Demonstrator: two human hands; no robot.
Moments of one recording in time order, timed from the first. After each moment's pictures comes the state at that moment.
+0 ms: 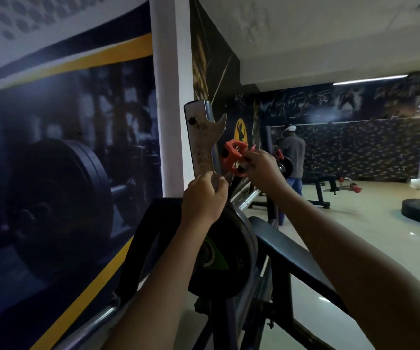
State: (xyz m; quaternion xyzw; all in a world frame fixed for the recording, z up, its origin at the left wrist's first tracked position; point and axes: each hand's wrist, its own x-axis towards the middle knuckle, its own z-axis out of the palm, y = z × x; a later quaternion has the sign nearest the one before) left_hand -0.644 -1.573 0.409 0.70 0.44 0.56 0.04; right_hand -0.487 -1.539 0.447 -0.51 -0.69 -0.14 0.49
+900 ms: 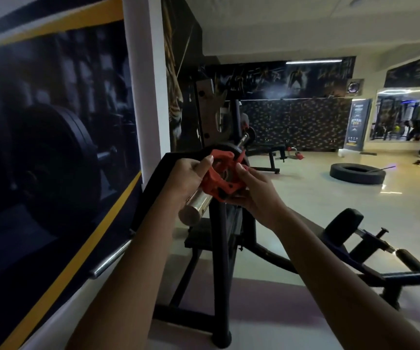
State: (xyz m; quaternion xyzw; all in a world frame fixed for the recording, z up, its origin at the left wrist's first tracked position) left_hand -0.863 -1.803 0.381 0.72 0.31 0.49 0.39; right_hand -0.718 -1.878 0.355 -0.38 -0.50 0.42 0.66
